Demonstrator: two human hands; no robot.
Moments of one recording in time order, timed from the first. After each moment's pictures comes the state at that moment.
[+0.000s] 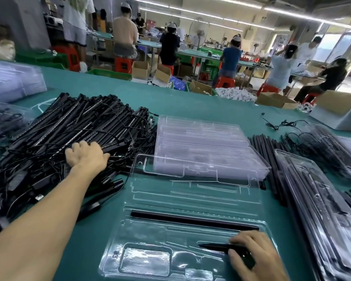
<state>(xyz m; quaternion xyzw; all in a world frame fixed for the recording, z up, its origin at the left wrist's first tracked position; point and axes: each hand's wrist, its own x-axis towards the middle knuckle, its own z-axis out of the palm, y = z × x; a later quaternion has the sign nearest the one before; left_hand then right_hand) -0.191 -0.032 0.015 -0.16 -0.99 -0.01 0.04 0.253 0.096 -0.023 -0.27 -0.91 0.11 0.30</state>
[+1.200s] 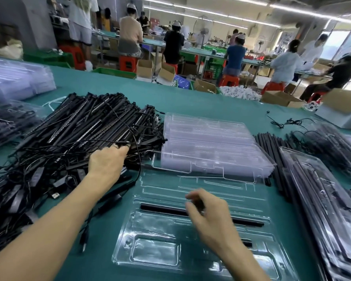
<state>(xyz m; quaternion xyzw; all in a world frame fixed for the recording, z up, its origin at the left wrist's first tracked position) -0.142 -0.050 0.013 -0.37 -0.91 0.01 0.18 0.142 0.046 0.026 -0.27 -0.88 0.33 0.21</state>
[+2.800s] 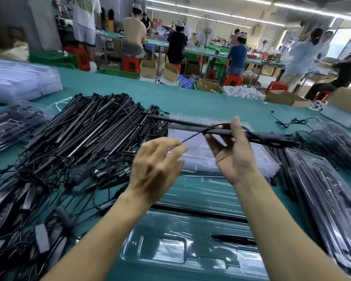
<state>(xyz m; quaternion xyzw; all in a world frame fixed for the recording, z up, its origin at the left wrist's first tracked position) -0.040 -0.031 0.047 -0.54 -0.66 -0.36 0.38 0.076 0.113 0.111 -0.16 -0.38 0.82 0.41</state>
